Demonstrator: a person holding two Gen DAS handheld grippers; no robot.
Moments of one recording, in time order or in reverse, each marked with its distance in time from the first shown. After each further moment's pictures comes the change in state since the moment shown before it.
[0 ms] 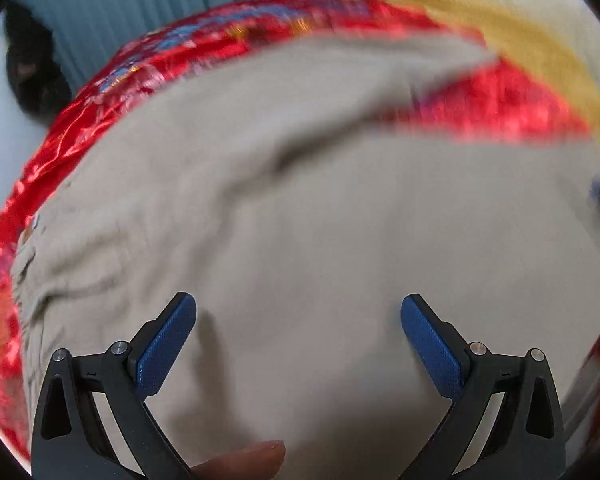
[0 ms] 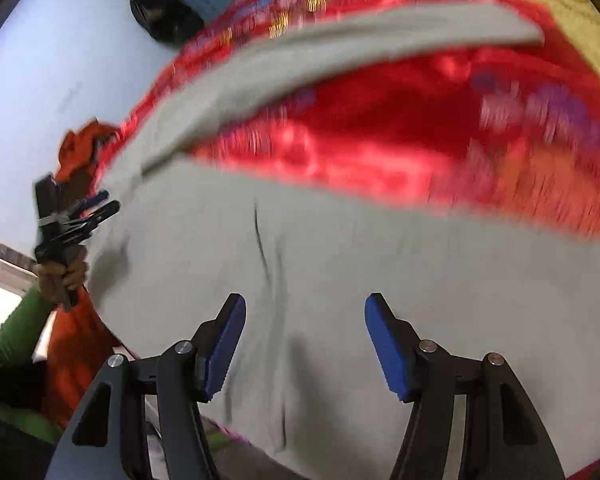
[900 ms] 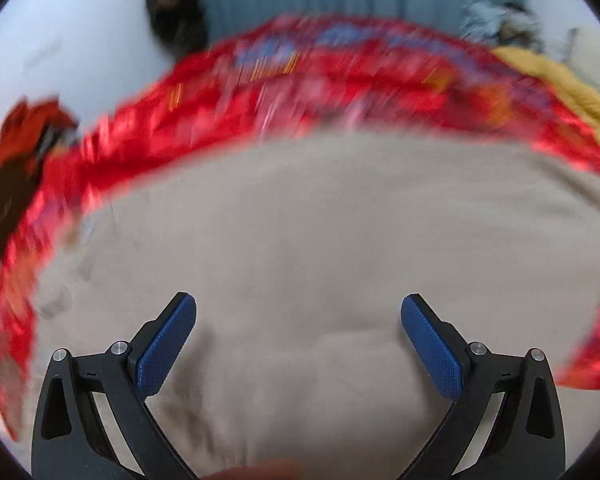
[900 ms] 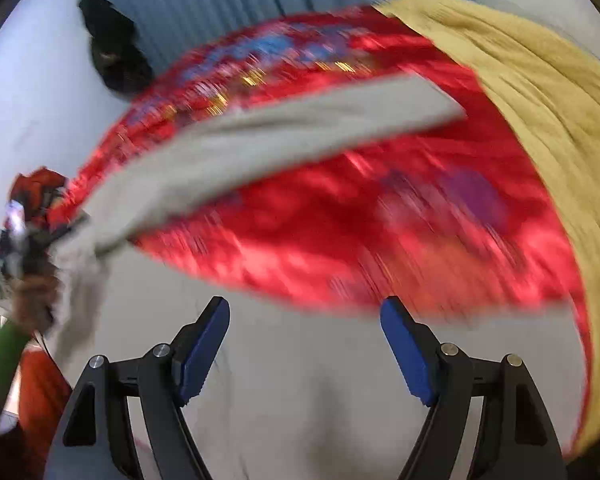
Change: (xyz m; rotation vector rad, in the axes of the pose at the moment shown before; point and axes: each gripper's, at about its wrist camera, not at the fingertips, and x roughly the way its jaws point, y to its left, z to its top) left arm 0.081 0.117 0.097 -0.522 -0.015 0.262; right arm -0.055 0.003 0.087 0.044 -0.288 -0.139
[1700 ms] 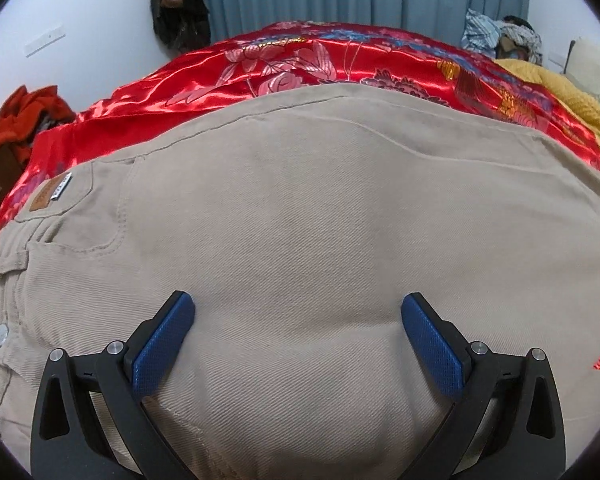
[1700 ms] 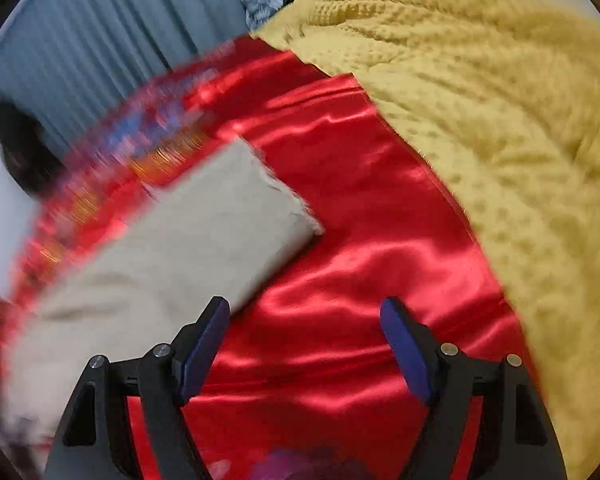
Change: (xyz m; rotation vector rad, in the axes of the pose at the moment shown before) left arm 0.015 0.003 -0.020 -0.021 -0.099 -0.042; right arm 0.125 -0.211 0.117 0.408 -0.115 -0.046
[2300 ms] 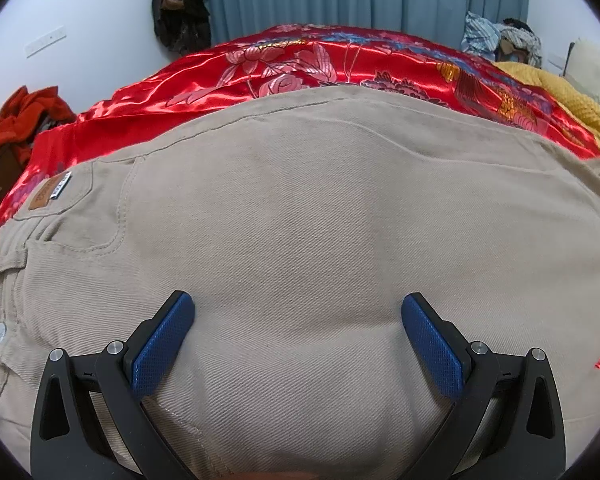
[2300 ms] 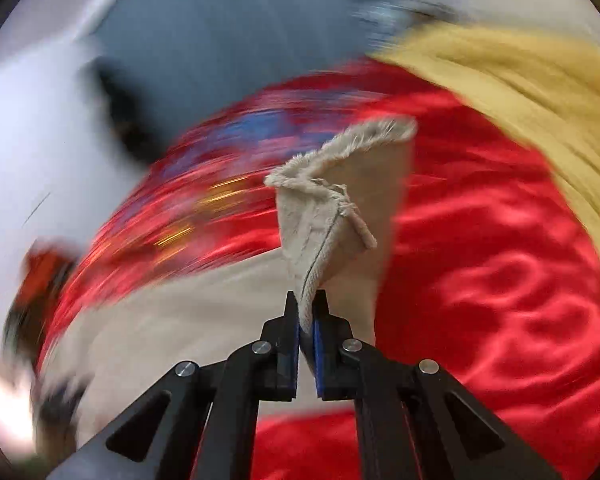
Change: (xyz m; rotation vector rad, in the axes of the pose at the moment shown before) left arm 0.001 0.000 0.000 -0.003 -0.012 0.000; right arm -0.043 0.166 -0.057 -0.497 -0.021 0.332
